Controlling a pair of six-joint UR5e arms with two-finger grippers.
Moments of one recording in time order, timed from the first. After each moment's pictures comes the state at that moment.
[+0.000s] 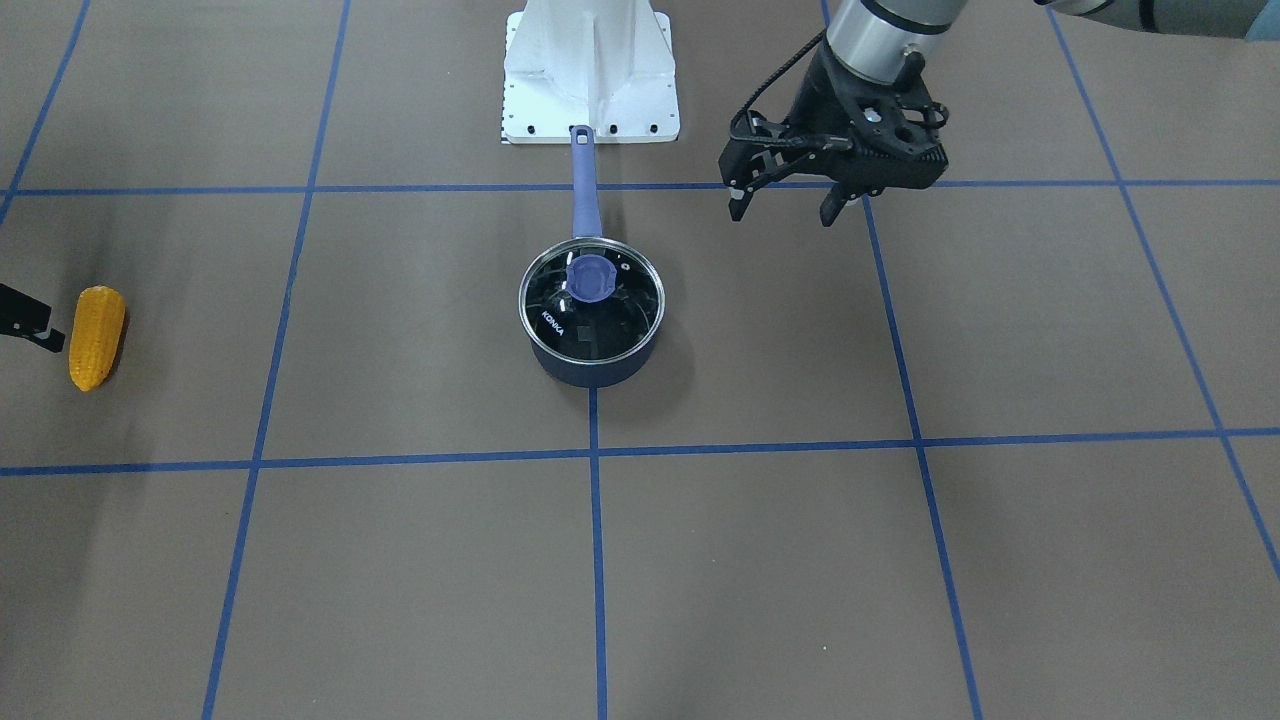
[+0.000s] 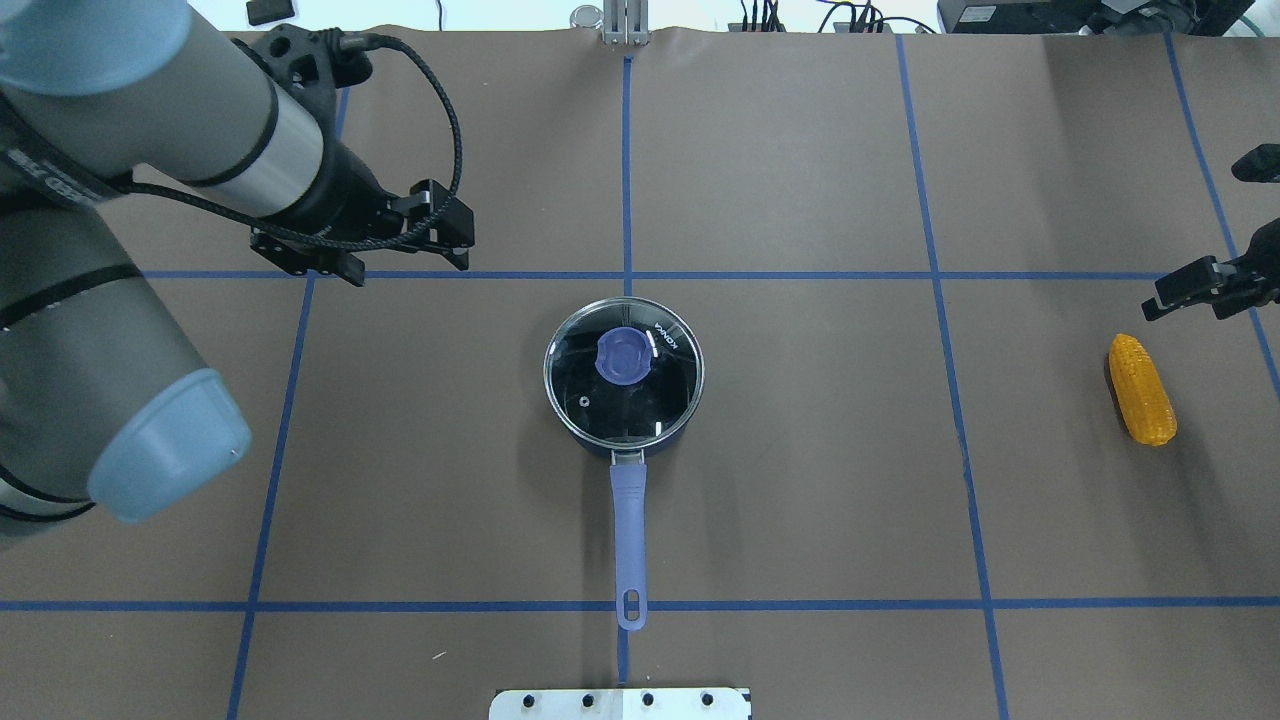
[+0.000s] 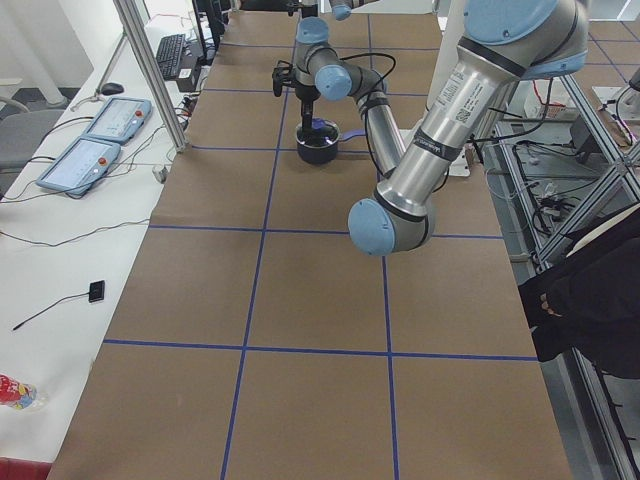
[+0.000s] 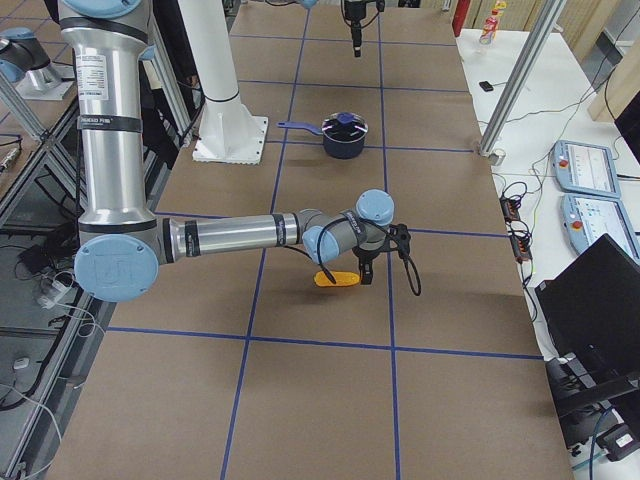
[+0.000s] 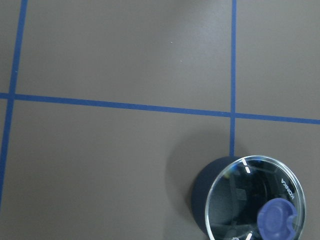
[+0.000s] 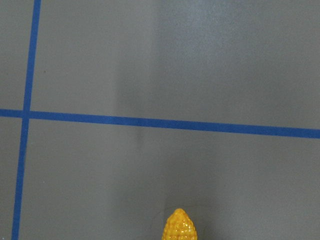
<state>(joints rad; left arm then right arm) -0.76 -2.18 -2.05 -1.39 -2.06 -1.19 1.18 -1.58 1.64 -1.19 2.38 0.50</state>
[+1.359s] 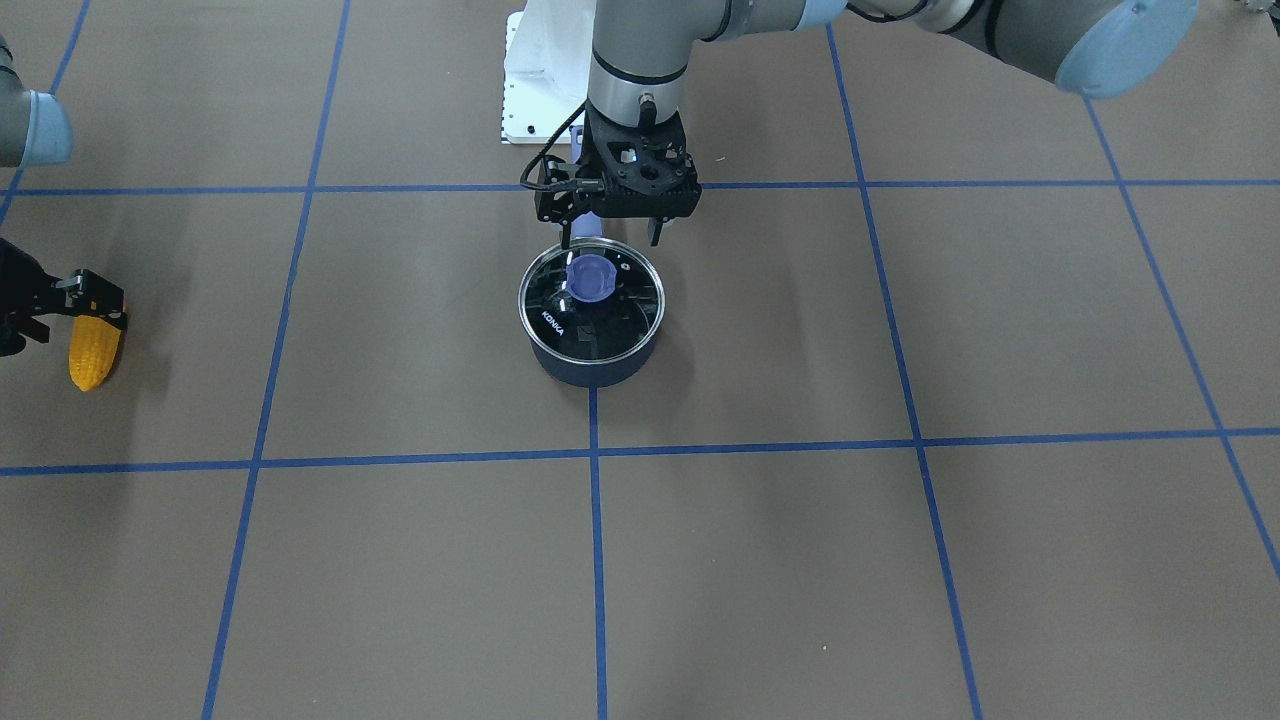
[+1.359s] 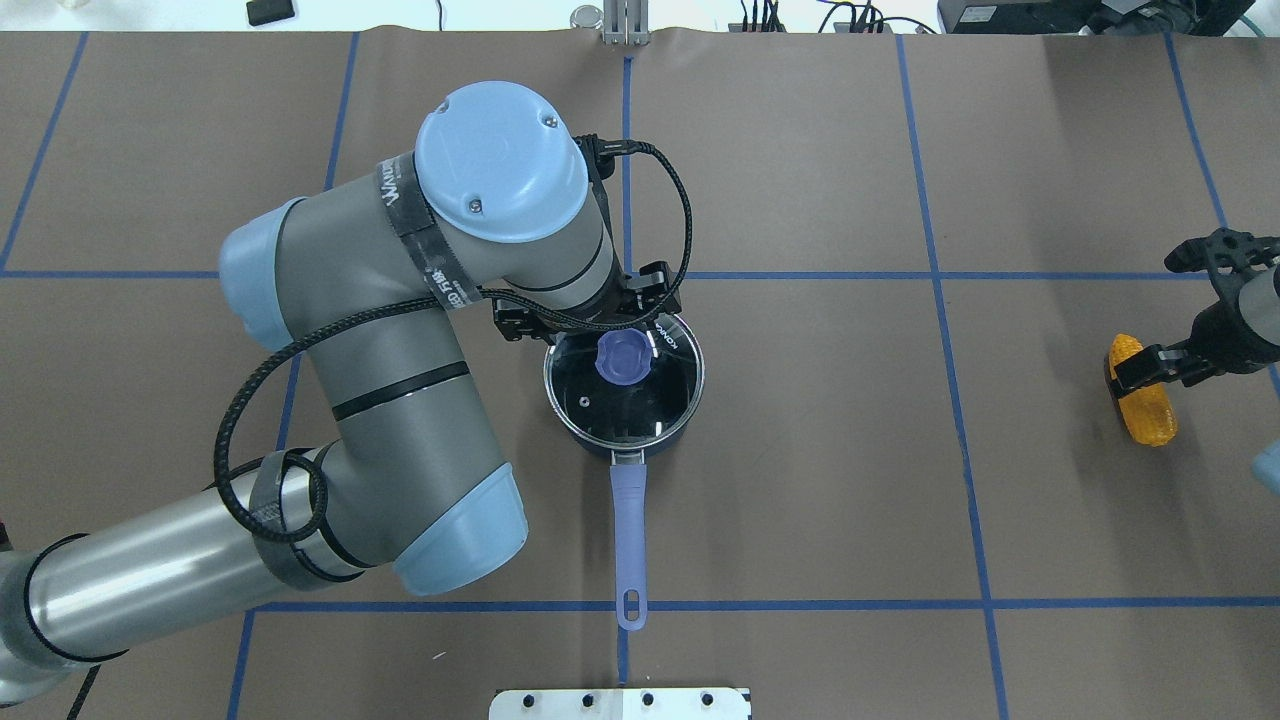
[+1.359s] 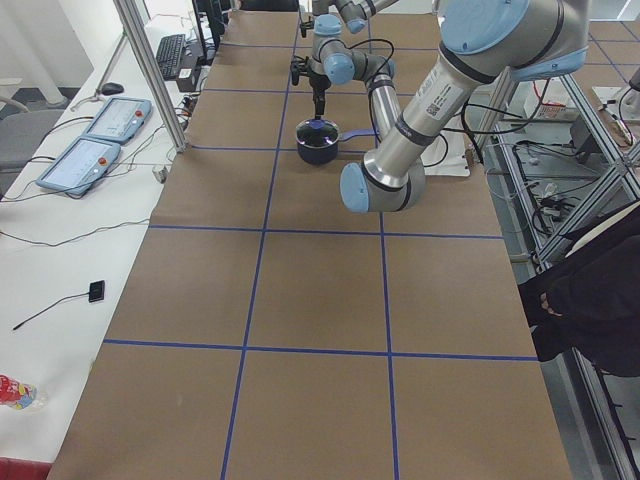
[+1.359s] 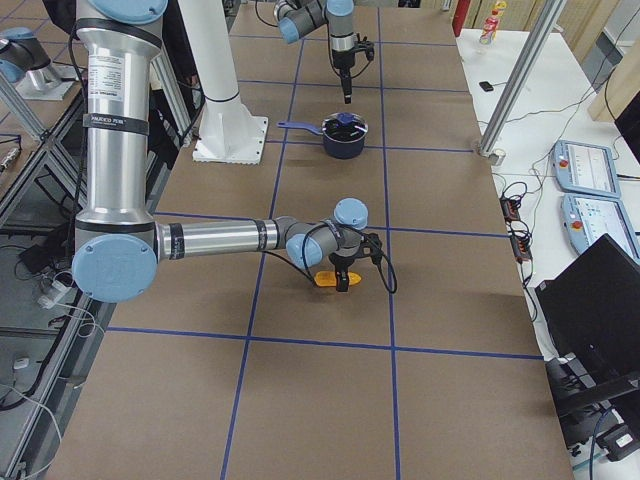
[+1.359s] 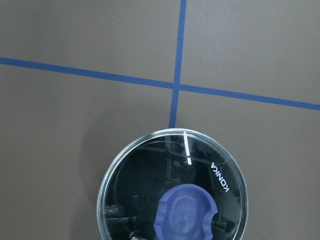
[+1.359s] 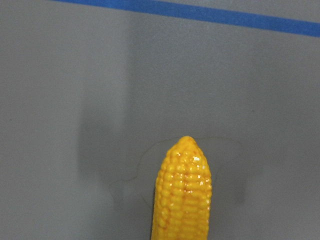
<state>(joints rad) -0.55 -2.44 -1.75 -1.41 -1.86 -1.35 1.01 -1.64 1.64 -1.13 2.25 0.55</state>
